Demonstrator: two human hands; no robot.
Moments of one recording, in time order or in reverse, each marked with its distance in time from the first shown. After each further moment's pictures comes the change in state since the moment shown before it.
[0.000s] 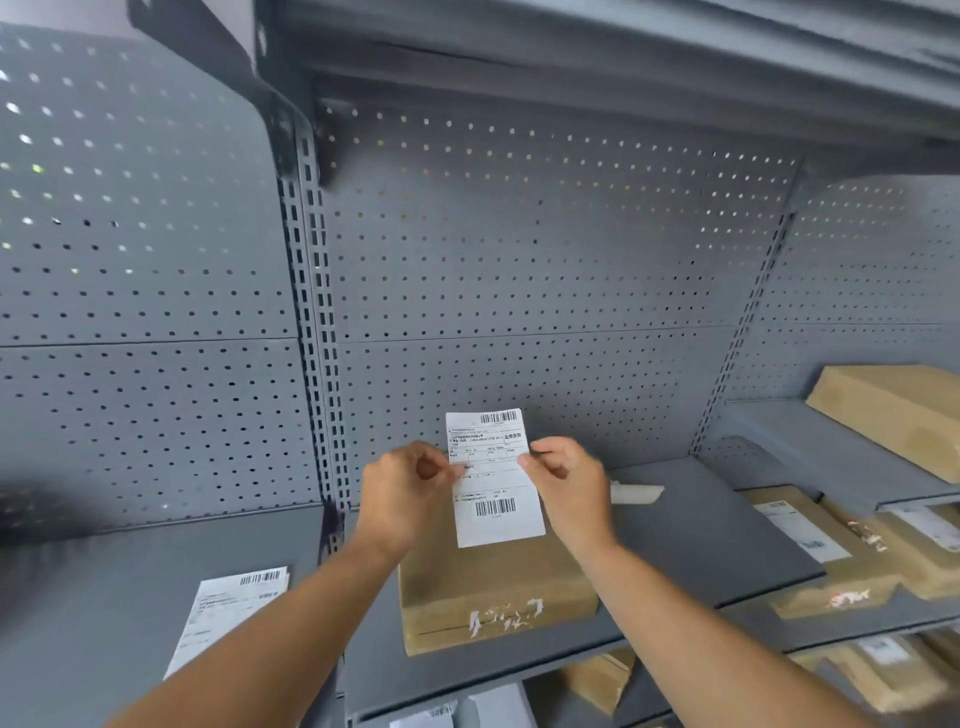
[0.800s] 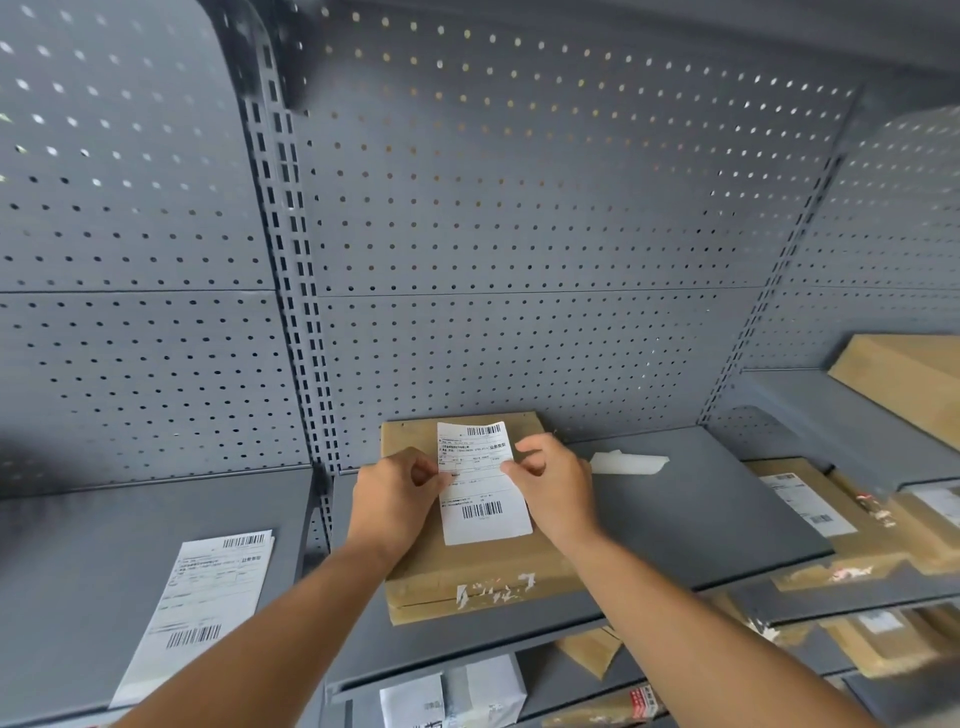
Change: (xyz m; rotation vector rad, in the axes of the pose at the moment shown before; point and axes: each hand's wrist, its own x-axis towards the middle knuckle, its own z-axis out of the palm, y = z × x) left_hand -0.009 -0.048 0.033 0.212 0.007 -0.044; right_hand 0.001 0.047 0.017 -0.322 -0.114 0.022
